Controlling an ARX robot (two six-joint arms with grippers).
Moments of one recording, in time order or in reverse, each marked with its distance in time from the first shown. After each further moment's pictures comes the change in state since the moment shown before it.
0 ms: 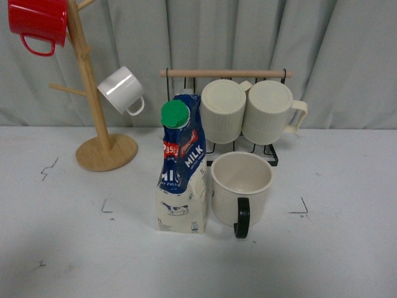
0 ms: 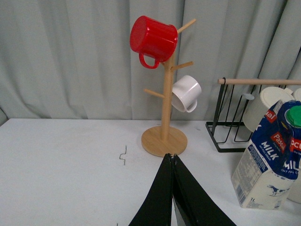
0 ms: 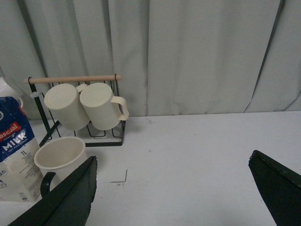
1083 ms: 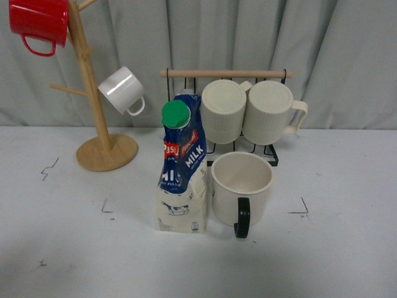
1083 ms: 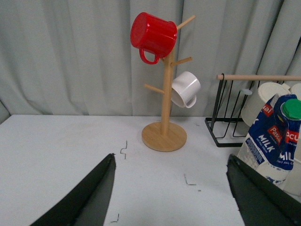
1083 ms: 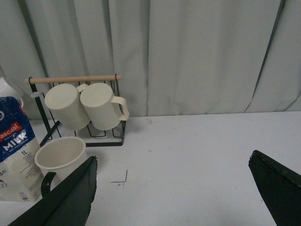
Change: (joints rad) left arm 0.000 -0.203 0.000 -0.211 0.000 0.000; right arm 0.000 0.000 0.000 0.000 0.000 0.000
